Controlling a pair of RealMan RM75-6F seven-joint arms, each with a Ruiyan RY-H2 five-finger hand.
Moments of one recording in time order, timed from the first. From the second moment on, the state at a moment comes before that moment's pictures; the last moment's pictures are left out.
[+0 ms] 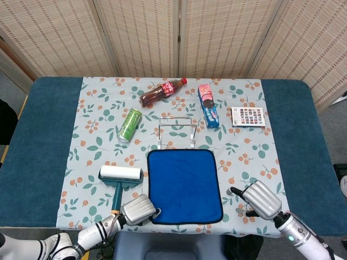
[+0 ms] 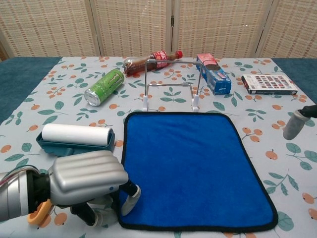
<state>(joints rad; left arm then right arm) -0.71 -1.60 0.11 -1.51 1.69 0.90 0.21 0.35 -1.22 -0.14 -1.52 -1.89 1.36 0.08</state>
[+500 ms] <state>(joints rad) -0.70 -1.57 0.10 -1.56 1.66 0.92 0.18 0.41 -1.29 -0.18 -1.51 -1.96 1.25 0.06</state>
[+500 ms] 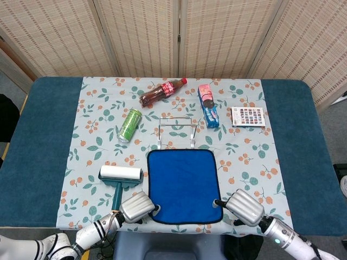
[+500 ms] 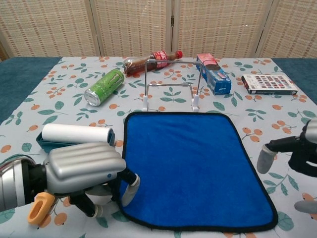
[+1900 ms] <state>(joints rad) -0.69 -1.57 0.11 -1.56 1.66 0.94 0.17 0.48 -1.45 -0.21 -1.35 -1.90 1.13 0.01</state>
